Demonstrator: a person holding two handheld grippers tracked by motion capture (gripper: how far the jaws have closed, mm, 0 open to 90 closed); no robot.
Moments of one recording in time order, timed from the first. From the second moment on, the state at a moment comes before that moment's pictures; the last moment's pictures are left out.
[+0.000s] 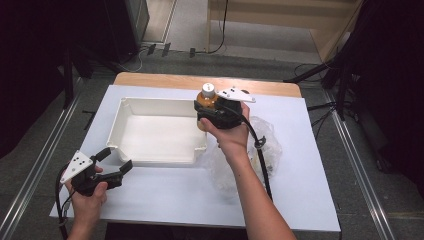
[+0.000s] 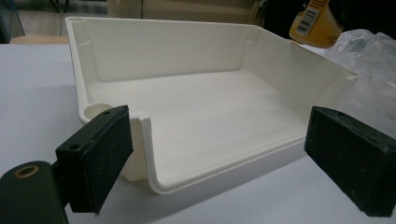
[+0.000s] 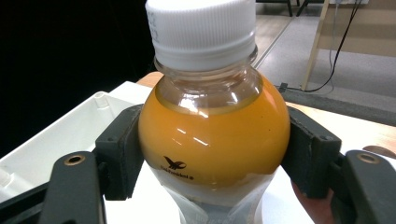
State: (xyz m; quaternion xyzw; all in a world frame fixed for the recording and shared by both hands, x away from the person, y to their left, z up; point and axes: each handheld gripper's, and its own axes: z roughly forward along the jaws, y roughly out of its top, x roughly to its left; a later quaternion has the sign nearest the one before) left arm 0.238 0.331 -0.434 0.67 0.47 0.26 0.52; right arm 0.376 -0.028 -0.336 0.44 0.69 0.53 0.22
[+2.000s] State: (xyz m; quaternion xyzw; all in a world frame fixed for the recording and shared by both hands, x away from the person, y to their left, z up) left arm 0.240 0.333 -0.434 0.67 0.47 0.25 0.52; right arm 0.383 0.011 -0.392 0.44 0.73 0.49 0.21
